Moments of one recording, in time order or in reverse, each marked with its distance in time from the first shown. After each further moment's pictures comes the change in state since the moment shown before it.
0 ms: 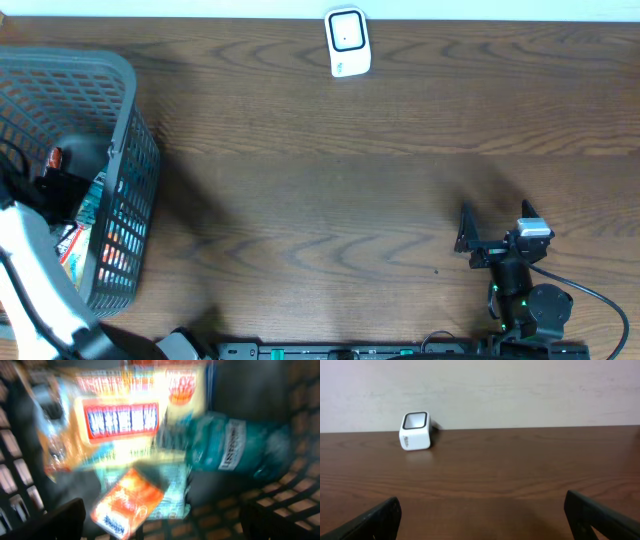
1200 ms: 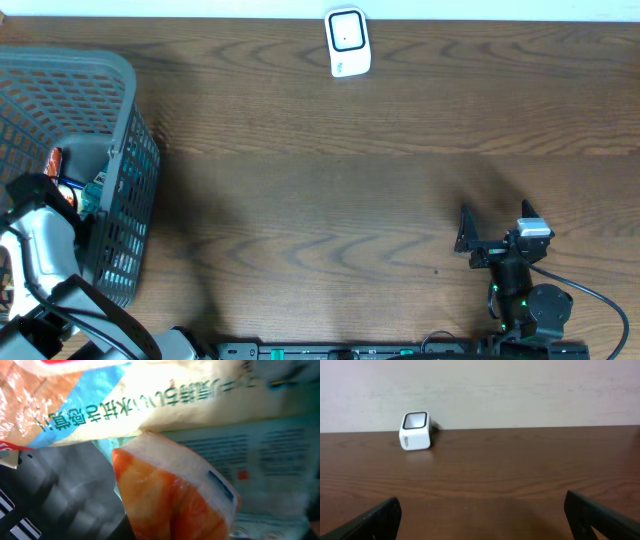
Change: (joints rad) left arm 0.003 0.097 -0.269 0.124 -0.026 0.097; right arm 0.000 0.000 0.000 0.000 0.000 0.000
